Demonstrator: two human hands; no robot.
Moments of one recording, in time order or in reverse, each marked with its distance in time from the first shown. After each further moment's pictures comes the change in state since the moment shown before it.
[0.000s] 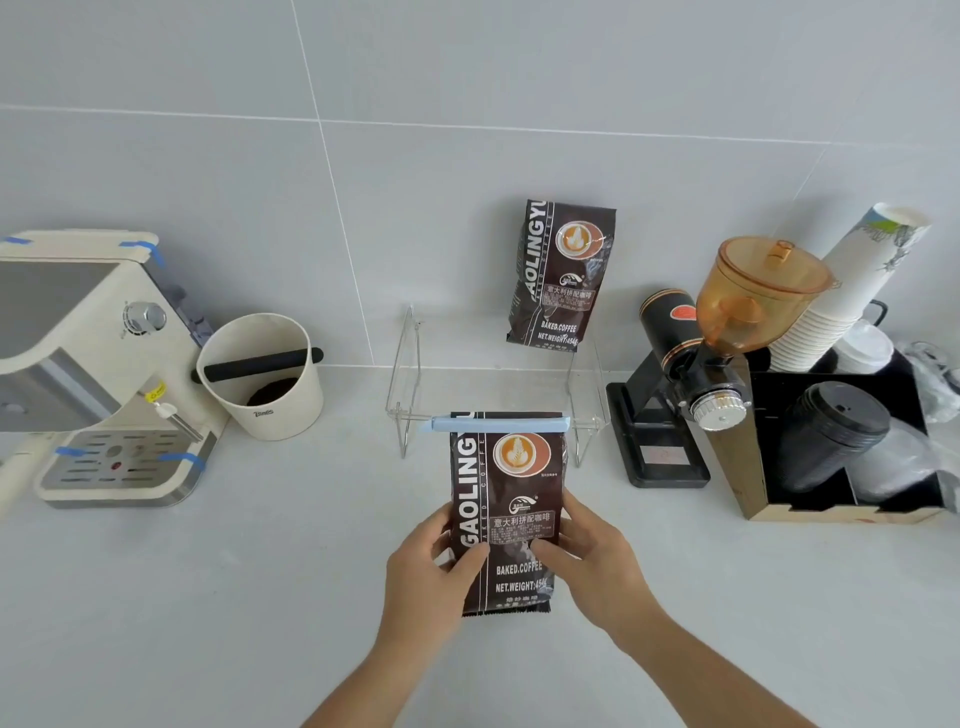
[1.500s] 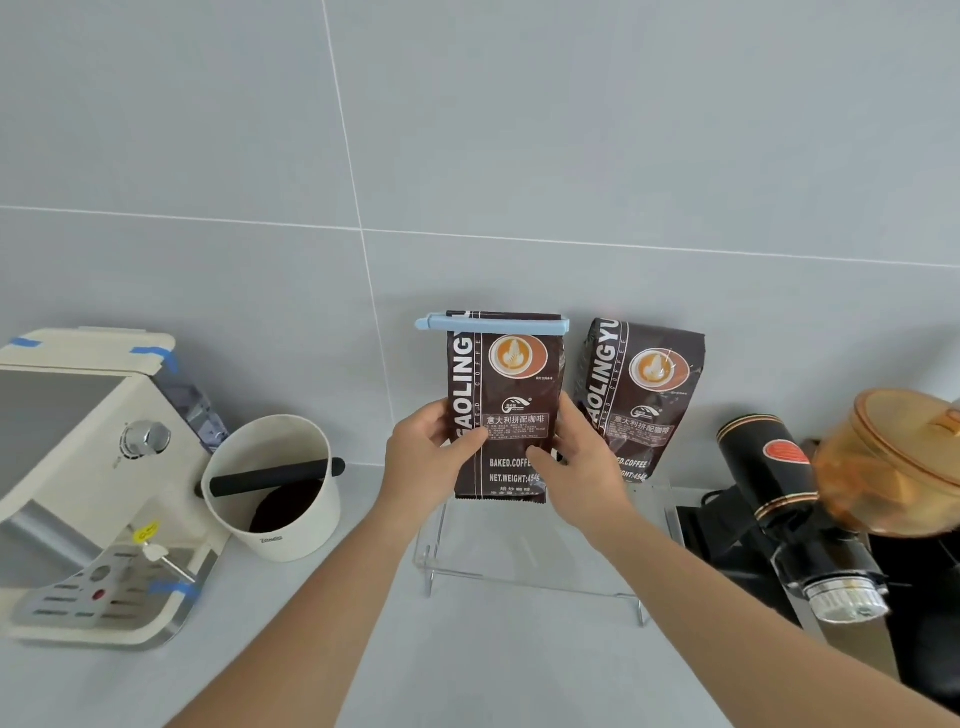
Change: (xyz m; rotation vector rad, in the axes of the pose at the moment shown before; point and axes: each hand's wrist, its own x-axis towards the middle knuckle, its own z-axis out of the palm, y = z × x) left_hand 0.249 0.119 -0.039 -0.104 0.046 0.191; right_hand 0.219 -0.146 0.029 -0.205 0.118 -0.281
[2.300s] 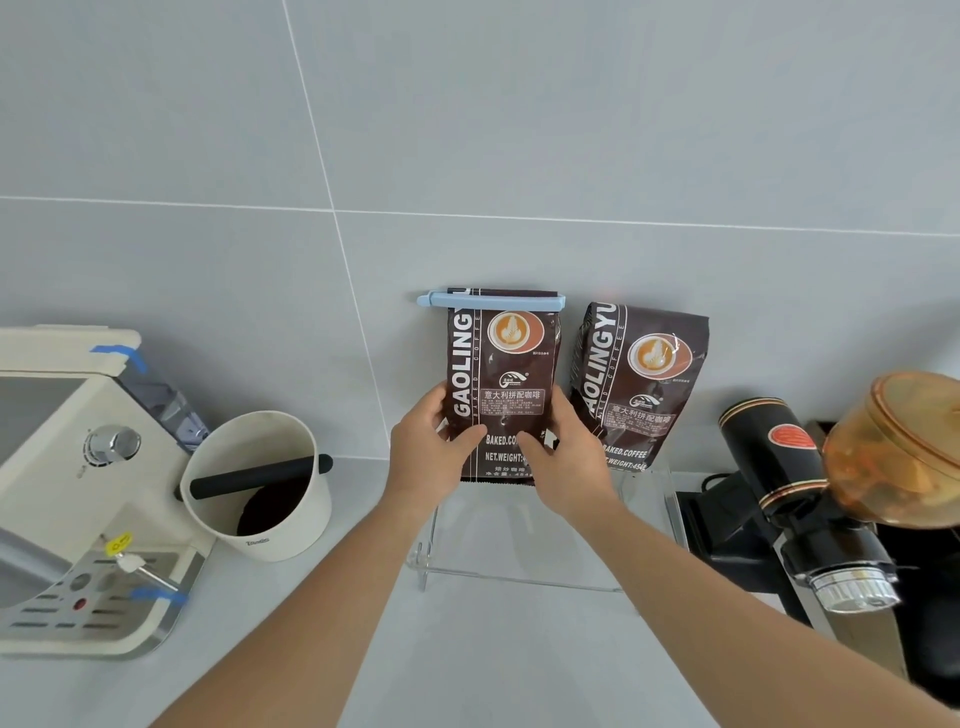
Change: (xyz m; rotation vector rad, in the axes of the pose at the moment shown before) left_hand 0.025 -0.028 0.017 0.134 0.008 0.097; right_hand 0.021 0.018 0.012 -0.131 0.075 0.024
